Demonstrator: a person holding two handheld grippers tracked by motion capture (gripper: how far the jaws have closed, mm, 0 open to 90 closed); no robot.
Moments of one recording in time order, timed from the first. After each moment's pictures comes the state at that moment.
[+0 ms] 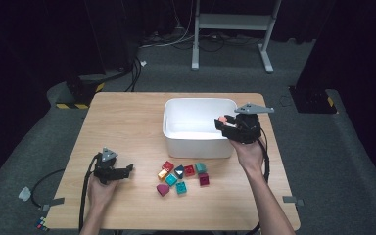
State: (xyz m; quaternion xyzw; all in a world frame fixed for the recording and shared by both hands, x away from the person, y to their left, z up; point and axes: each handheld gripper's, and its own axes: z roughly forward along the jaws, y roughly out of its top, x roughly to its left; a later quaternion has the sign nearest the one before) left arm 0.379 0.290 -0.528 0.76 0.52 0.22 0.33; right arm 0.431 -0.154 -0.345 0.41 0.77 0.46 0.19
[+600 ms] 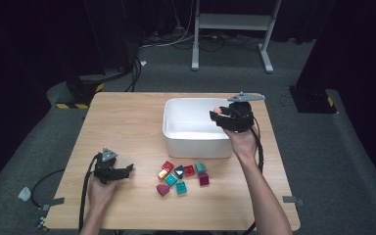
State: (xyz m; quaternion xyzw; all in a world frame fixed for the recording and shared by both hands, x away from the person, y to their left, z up) left arm 0.378 0.289 -0.528 0.76 0.52 0.22 0.33; right arm 0.463 -0.138 -0.339 0.41 0.77 0.45 0.19
